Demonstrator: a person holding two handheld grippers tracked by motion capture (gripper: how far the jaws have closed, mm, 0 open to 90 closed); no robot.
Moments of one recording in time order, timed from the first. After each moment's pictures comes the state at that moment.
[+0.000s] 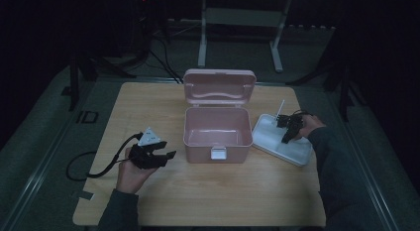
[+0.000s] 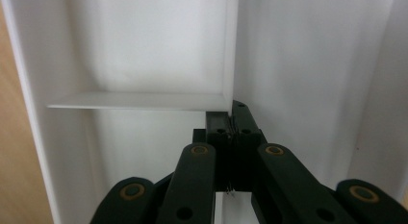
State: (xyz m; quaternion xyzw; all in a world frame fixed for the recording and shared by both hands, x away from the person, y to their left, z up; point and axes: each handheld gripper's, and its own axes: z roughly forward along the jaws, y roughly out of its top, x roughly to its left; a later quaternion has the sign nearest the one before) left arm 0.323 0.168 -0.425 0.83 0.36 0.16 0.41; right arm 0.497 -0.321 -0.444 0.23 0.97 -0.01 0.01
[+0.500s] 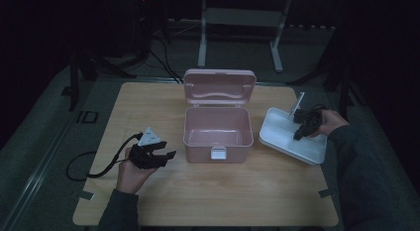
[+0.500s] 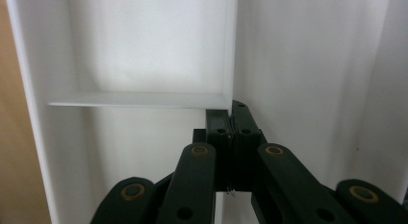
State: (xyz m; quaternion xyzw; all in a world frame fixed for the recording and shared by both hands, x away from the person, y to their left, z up) left arm 0.323 0.168 -0.426 0.83 0.36 0.16 0.40; right arm 0.461 -0.344 -0.373 0.20 0.98 0.05 0.02
